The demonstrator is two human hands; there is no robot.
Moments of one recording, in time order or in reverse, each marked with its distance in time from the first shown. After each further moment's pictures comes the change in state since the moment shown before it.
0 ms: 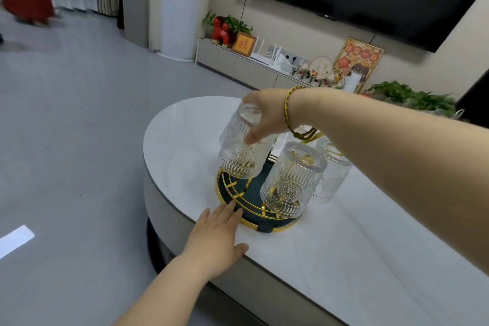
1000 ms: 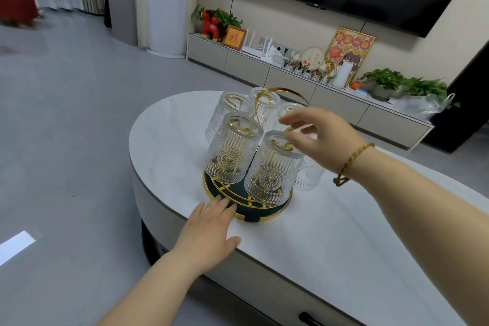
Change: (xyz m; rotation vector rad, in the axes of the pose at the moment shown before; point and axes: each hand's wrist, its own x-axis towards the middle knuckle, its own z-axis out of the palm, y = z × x) left_hand -0.001 0.012 0.003 0.043 0.050 0.047; right_hand -0.081 0.050 0.062 0.558 0.485 0.037
